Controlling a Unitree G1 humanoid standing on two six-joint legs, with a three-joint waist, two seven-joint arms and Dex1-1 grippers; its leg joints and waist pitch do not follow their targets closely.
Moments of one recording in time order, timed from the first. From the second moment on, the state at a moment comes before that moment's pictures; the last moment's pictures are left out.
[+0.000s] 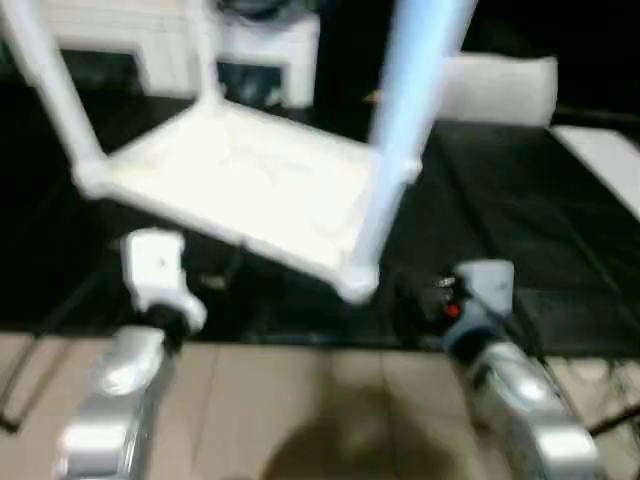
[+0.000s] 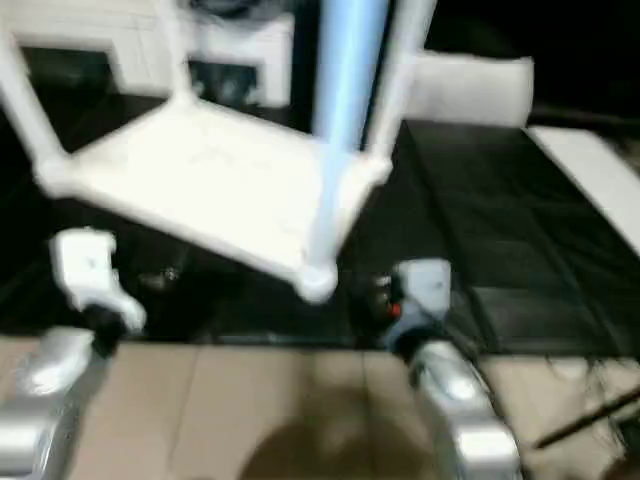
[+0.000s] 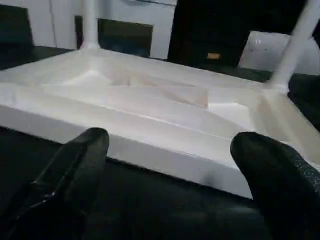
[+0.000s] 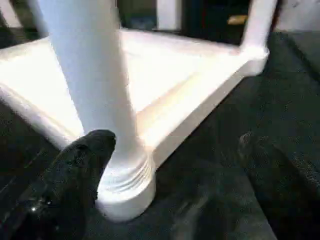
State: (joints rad) left arm 0.00 0.20 0.11 -0.30 -0.20 0.37 -0.19; right arm 0.04 -0.09 0.05 -0.29 0.21 0.43 0.18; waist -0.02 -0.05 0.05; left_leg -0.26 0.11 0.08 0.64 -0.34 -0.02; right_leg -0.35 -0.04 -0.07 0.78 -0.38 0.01
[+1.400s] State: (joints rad) left arm -0.40 0.68 -0.36 0.10 -0.13 0.26 -1.23; right arm 0.13 -0.55 0.03 -0.34 0.24 0.41 0.63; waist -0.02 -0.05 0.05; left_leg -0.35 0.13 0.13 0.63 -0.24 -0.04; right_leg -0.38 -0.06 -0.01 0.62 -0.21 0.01
